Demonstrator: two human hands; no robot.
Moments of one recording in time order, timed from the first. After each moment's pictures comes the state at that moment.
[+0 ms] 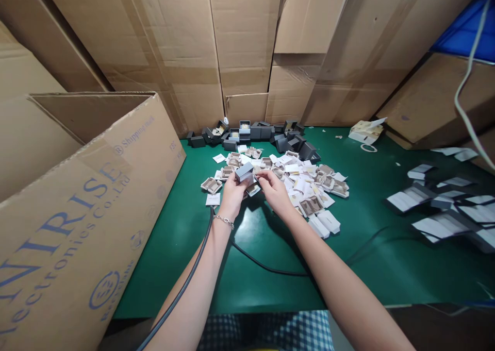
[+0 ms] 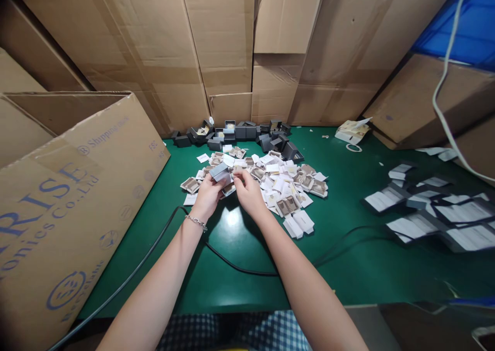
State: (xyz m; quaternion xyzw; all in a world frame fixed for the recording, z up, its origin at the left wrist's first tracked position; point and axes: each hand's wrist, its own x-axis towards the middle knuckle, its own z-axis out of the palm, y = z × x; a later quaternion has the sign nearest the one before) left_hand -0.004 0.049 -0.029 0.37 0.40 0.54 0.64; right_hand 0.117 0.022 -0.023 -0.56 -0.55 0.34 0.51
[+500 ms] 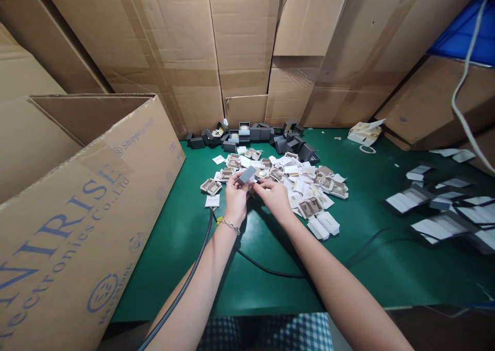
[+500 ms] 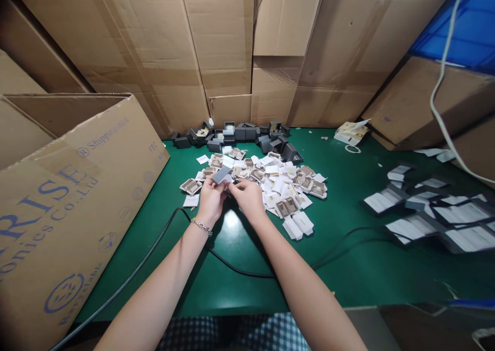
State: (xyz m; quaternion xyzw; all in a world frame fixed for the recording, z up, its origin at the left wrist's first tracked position) left_hand 0.009 0.038 -0.027 0.30 0.41 0.59 0.63; right_hand 0.110 0.014 -0.014 -0.64 -0.54 0.30 0.46
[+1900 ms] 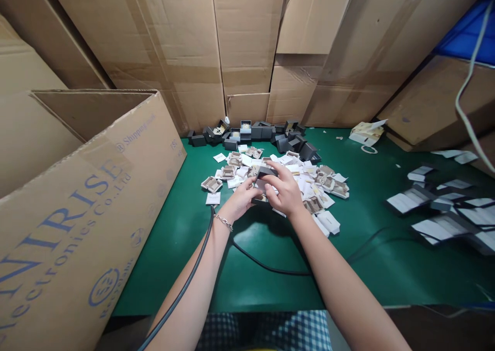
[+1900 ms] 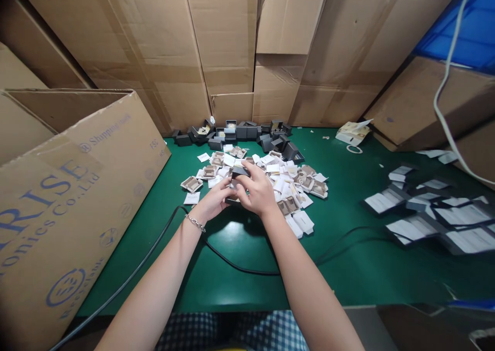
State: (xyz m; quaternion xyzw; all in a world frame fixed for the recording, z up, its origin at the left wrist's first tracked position) left_hand -0.006 0.030 -0.011 0.42 0.35 0.36 0.76; right_hand 0.146 0.011 -0.011 -0.48 -0.77 -0.02 0.42
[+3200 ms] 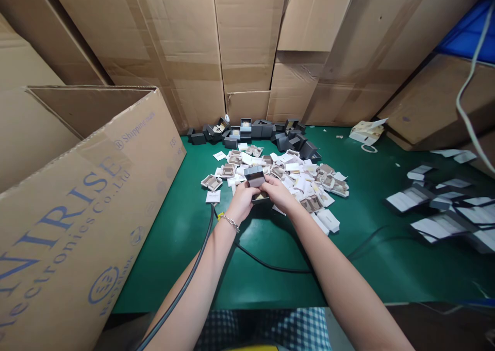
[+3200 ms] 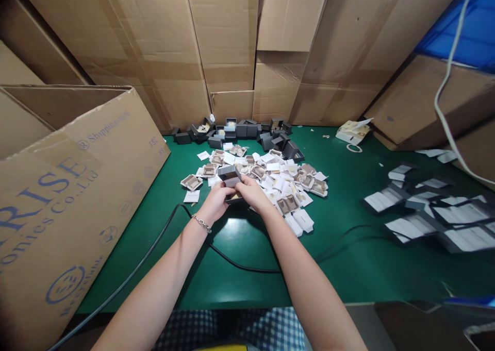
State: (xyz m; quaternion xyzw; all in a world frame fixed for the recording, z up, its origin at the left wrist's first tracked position) left_hand 0.011 0.029 -0.019 0.31 0.41 0.46 0.73; right_hand 0.123 0.024 -0.019 -0.50 -0.47 0.56 0.46
